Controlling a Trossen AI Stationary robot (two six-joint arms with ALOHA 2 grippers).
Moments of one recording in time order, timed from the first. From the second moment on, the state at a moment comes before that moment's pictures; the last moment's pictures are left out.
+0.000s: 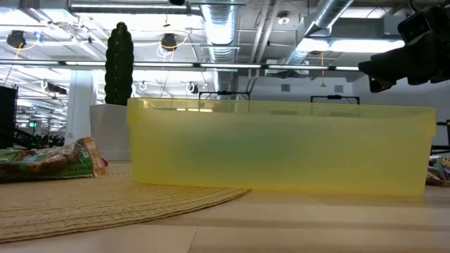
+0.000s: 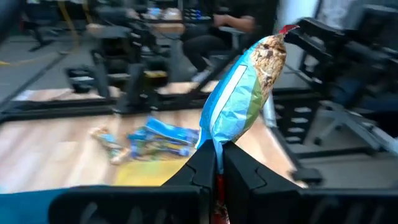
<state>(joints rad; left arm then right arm) -0.36 1.37 0.91 0.29 -0.22 -0.06 0.02 0.10 0.01 0.03 -0.13 -0.04</state>
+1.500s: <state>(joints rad) 0.50 1.40 0.91 0.32 -0.23 -0.21 0.02 0.10 0.01 0.03 -0.13 -0.04</state>
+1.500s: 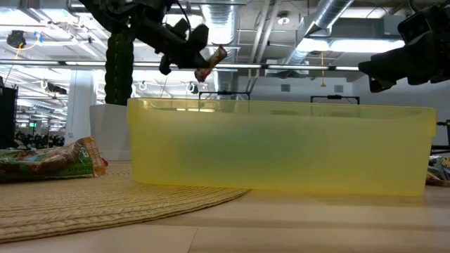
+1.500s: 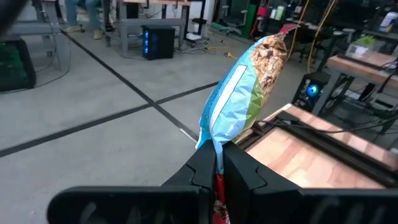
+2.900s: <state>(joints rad) 0.54 1.85 1.12 0.10 -0.14 -0.61 0.02 0.10 0.01 0.03 -0.13 -0.04</state>
